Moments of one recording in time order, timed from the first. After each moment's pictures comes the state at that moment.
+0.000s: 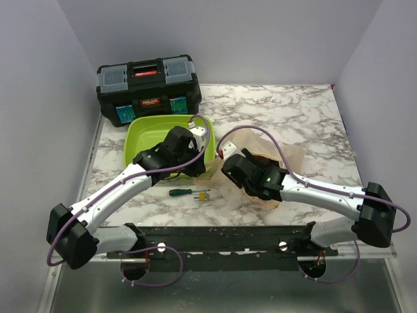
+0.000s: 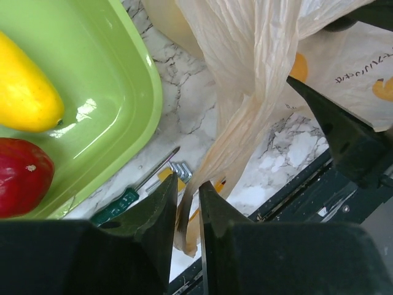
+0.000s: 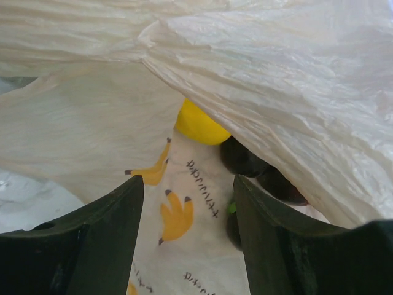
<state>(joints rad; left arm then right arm) -0.70 1.20 1.00 -0.55 0.17 -0.29 1.06 1.33 0.95 -0.49 0.63 0.02</state>
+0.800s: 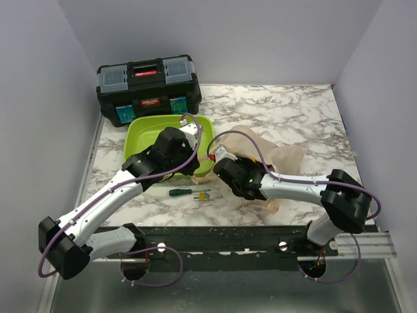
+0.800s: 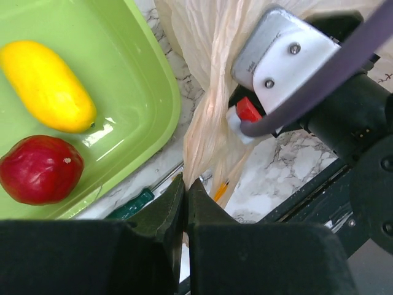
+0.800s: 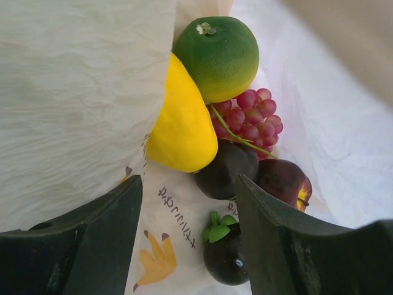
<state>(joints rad) -0.70 1.11 1.00 -0.56 0.09 -0.27 1.04 1.57 0.89 -0.23 0.85 -0.14</state>
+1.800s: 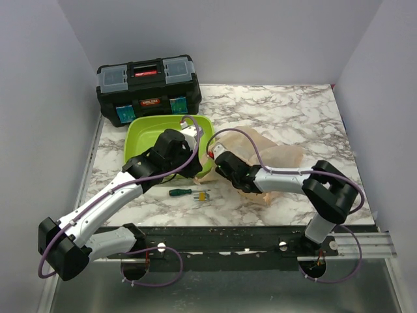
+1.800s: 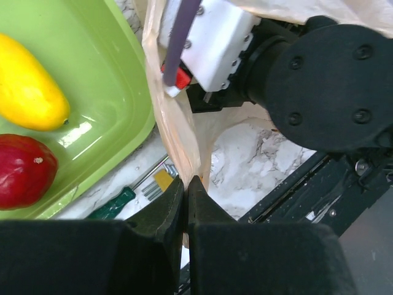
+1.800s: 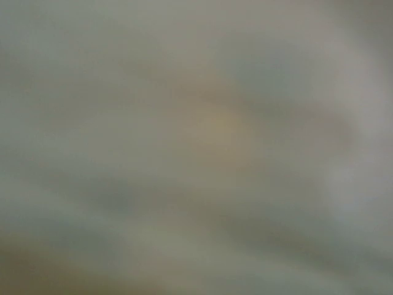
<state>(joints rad) -0.70 1.09 0.97 -0.54 0.15 -0.31 0.92 1.68 0.88 -0.05 0.66 -0.23</state>
